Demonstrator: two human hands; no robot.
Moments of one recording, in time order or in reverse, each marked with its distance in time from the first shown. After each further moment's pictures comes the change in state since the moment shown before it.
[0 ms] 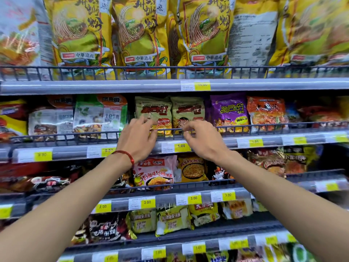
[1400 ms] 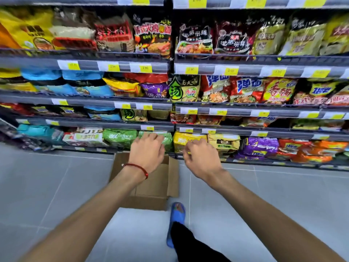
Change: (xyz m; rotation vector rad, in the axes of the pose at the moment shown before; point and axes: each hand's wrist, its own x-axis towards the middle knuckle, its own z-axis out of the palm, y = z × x) left_hand -0.604 -0.286 -0.041 0.123 -0.803 -0.240; right_hand -0.455 -0.410 0.313 -0.039 -0.795 0.131
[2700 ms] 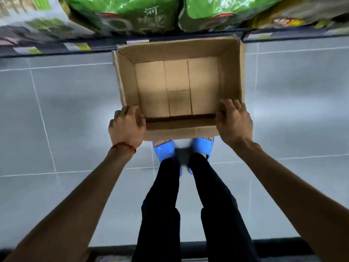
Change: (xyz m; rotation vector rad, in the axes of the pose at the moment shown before) left_hand -0.043 -0.402 0.541 -0.182 -0.479 -0.315; right_hand 0.081 -0.143 0.571 0.176 -0.350 0.661
